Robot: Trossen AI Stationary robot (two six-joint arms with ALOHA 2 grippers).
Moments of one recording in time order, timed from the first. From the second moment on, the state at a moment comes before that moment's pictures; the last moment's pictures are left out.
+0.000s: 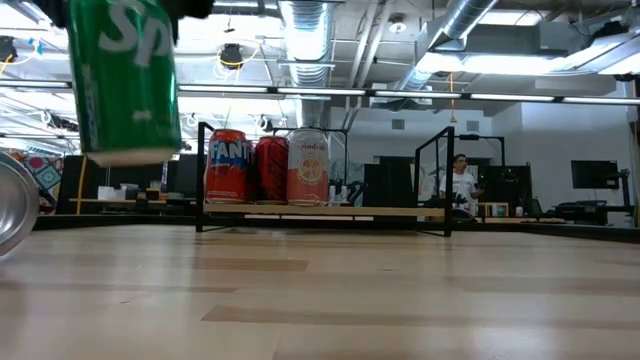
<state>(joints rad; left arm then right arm) -0.37 1.31 1.10 -0.72 0.05 0.49 0.36 1.80 1.65 -0.43 0.09 -0.19</state>
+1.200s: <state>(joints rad) -0.56 1.34 1.35 -0.75 -0.19 0.87 0.24 1.79 1.50 -0.07 -0.26 -0.03</state>
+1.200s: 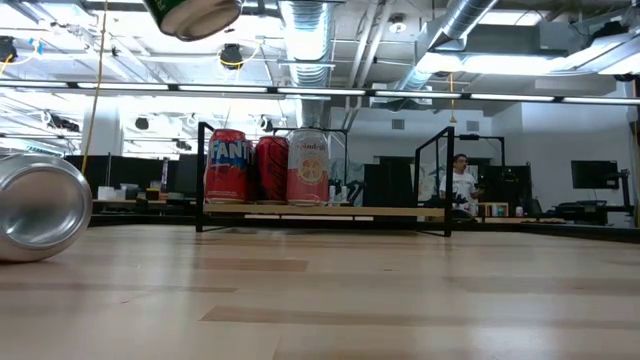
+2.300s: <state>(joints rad) -0.50 1.40 1.35 -0.68 -0.16 1.01 0.23 1.90 1.52 -0.03 -0.31 0.05</state>
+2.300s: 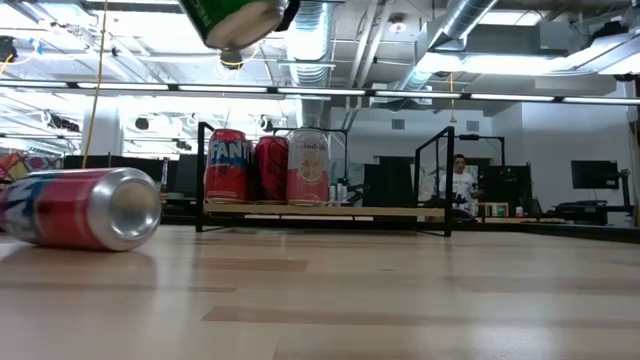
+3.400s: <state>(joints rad) -0.62 1.30 1.34 -0.66 -0.61 0.74 0.21 1.92 1.52 0.00 -0.13 0.03</state>
